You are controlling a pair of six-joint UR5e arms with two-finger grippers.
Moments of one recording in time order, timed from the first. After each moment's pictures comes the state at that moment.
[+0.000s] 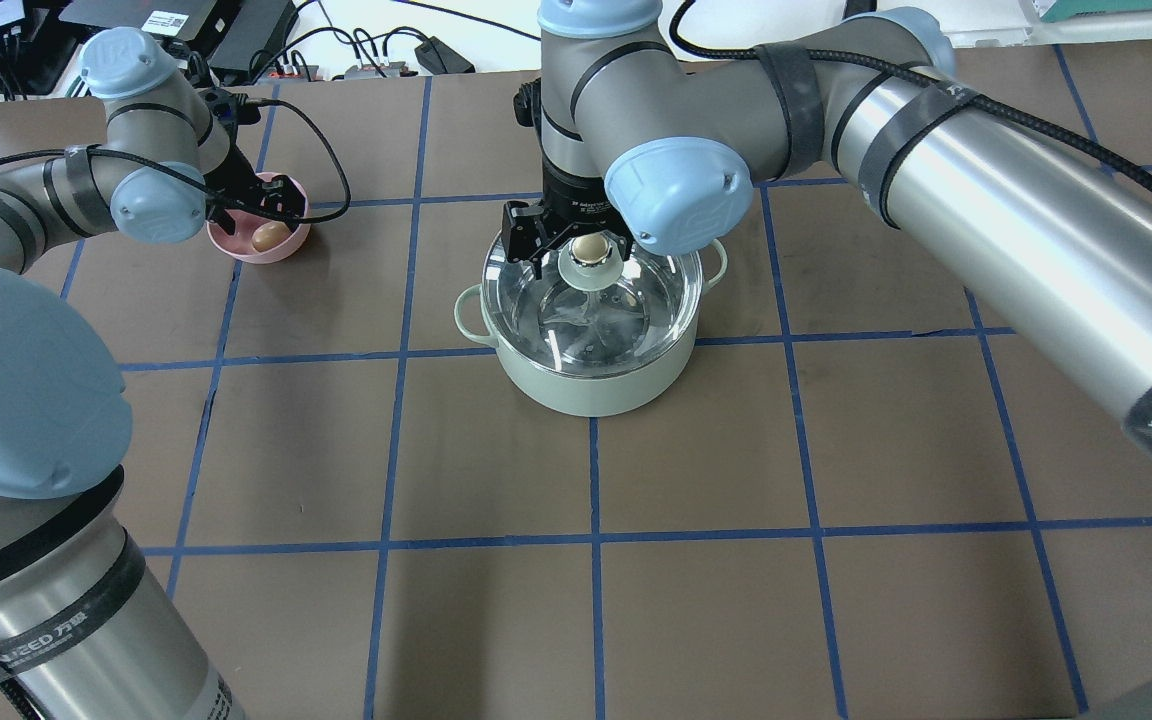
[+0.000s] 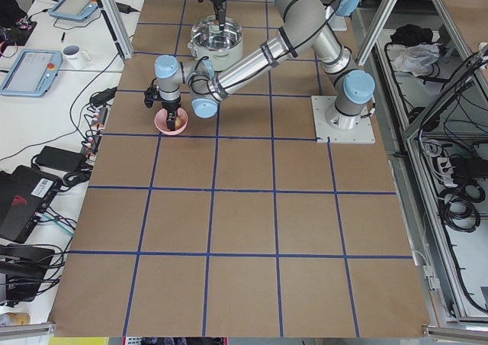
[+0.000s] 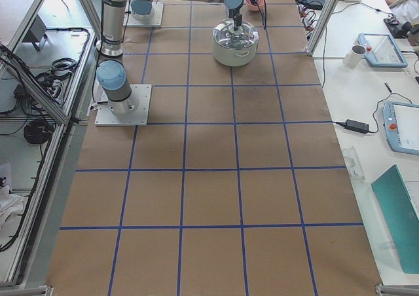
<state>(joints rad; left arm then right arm) -1.31 -2.24 -1.47 -0.88 1.59 0.25 1.93 -1.17 1.45 -1.88 -1.49 0.13</state>
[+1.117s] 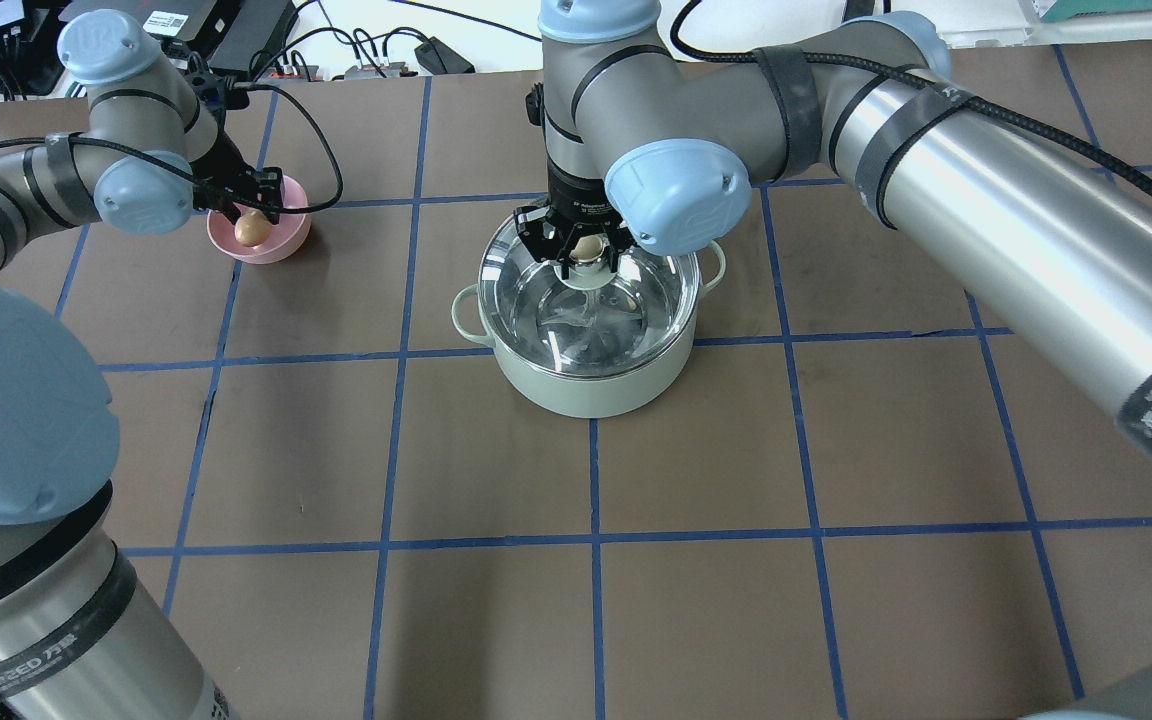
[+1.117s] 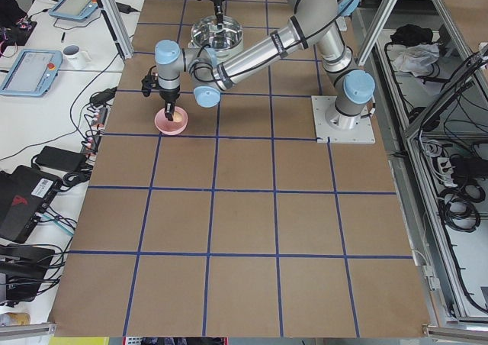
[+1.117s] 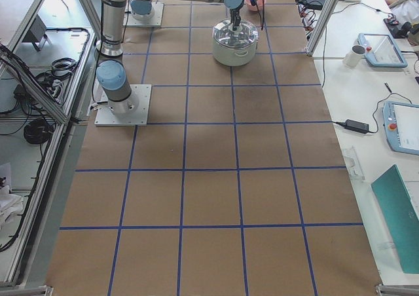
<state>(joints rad) -1.31 -2.15 -1.47 -0.92 1.59 0.24 1.93 -1.18 1.45 -1.88 -1.52 0.22</state>
